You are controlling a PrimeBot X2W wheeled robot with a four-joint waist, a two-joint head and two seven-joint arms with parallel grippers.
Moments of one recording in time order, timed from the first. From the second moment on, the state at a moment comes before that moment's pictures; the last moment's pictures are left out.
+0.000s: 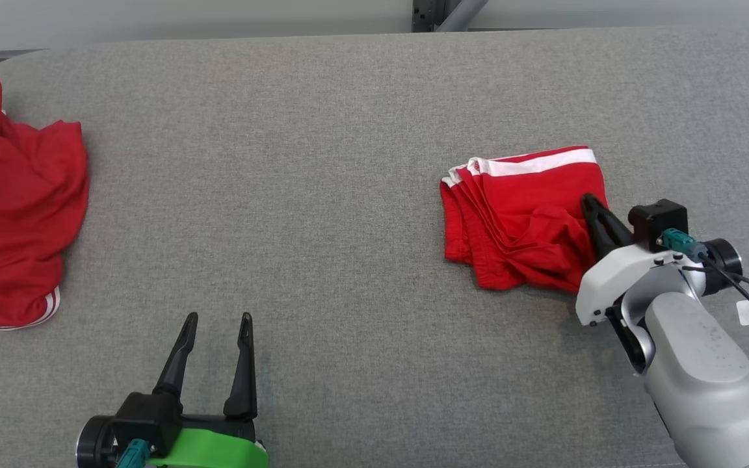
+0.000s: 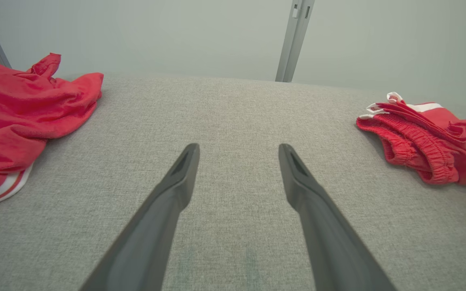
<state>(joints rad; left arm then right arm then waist) 0.04 0.05 -0.15 0.09 -0.20 -0.06 -0.26 -0.59 -0.20 0.20 0.80 0.17 0.13 -0.26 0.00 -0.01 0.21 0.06</state>
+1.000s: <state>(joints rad) 0.05 0.05 -0.16 0.08 -0.23 -0.02 -0.26 -0.46 -0.13 0.64 0.75 0.43 0.13 -0.26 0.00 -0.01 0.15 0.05</state>
